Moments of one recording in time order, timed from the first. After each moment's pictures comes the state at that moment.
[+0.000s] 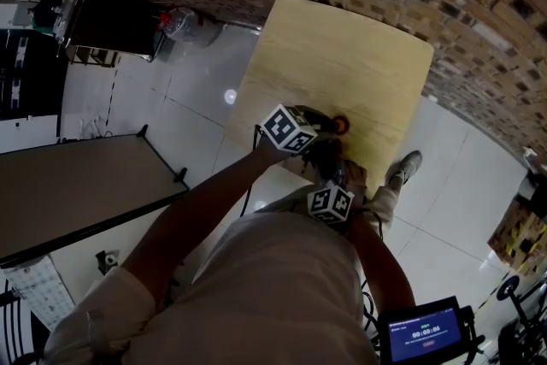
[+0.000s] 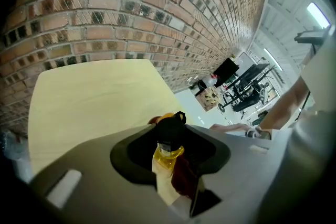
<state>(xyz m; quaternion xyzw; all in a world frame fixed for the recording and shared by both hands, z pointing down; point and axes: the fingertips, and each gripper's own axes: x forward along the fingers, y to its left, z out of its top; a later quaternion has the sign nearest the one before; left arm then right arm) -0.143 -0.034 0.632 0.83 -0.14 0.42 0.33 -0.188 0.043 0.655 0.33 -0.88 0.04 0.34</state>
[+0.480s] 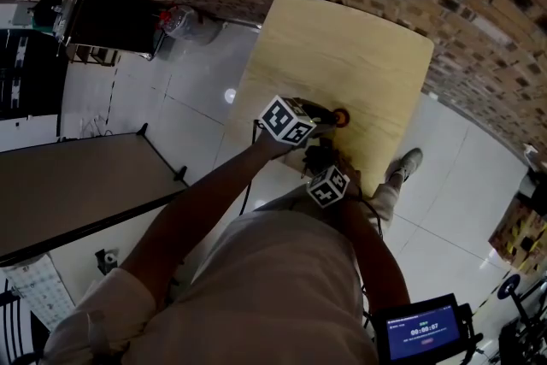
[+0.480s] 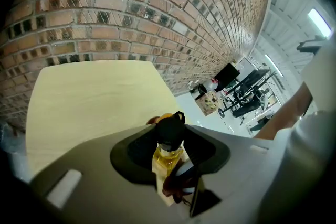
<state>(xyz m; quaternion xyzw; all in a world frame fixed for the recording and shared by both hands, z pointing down) -0.144 -0.039 0.632 0.84 -0.15 0.40 0.35 -0.207 0.088 0.741 0.22 -0.85 0.23 0.42</state>
